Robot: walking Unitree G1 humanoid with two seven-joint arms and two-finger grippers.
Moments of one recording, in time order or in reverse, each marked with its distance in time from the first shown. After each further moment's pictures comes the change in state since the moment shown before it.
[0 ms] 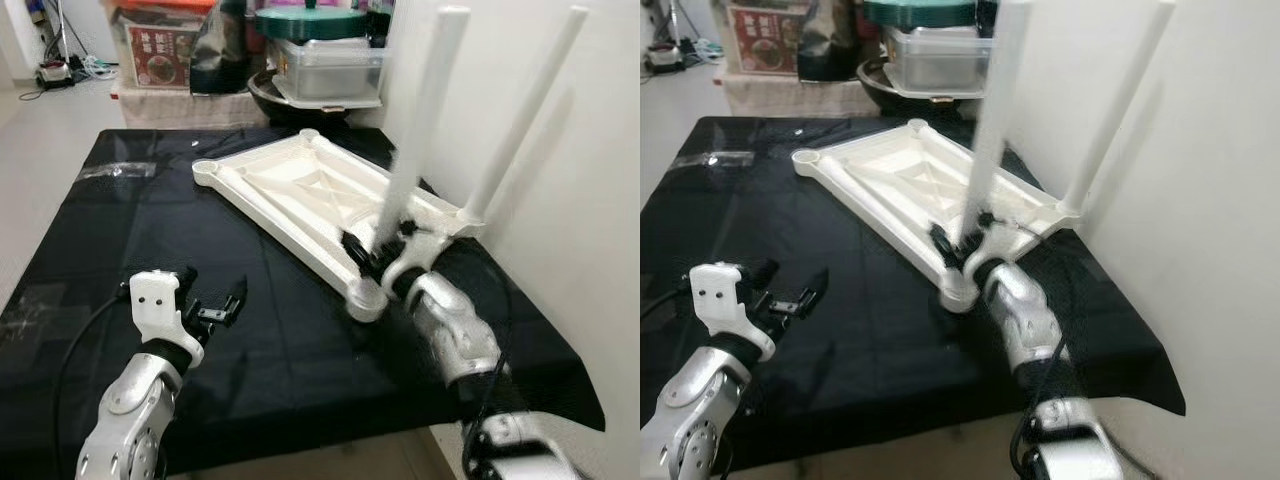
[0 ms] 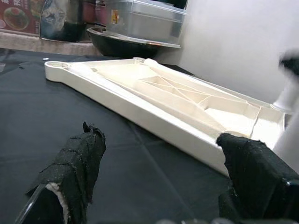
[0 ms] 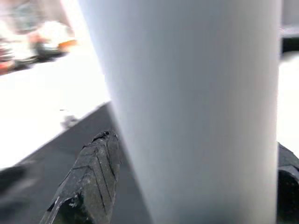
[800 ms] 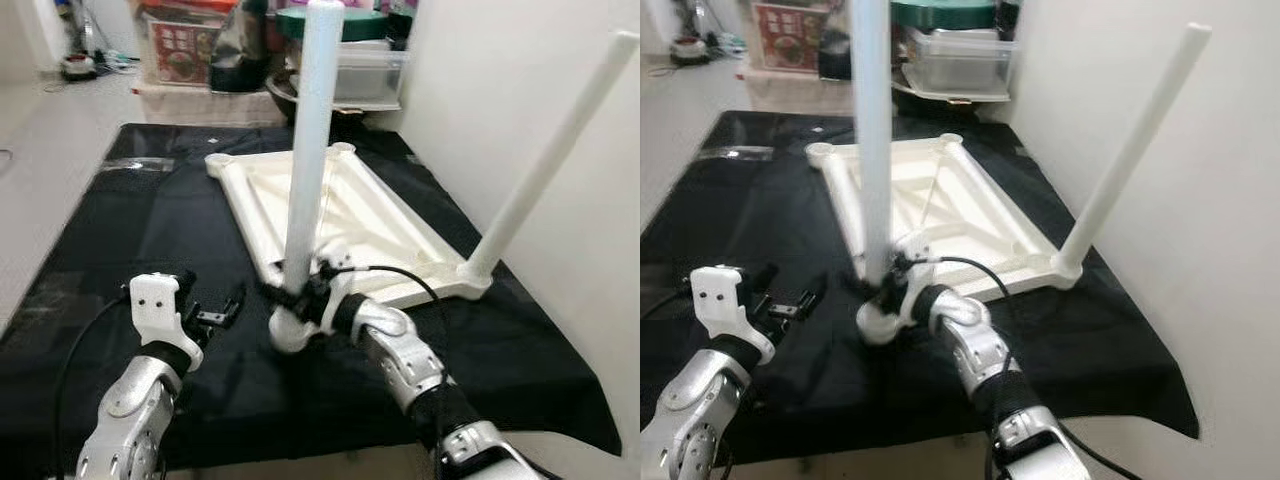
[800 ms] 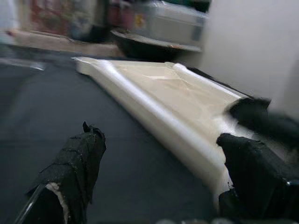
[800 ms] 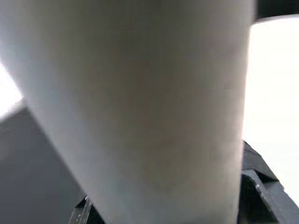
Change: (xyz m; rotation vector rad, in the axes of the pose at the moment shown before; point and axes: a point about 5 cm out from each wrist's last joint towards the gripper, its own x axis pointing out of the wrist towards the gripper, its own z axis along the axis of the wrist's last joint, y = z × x) left arm -0.002 0.000 -0.003 -0.002 0.013 0.000; right arm 0.001 -0.011 -0.055 -0.037 0.162 -0.514
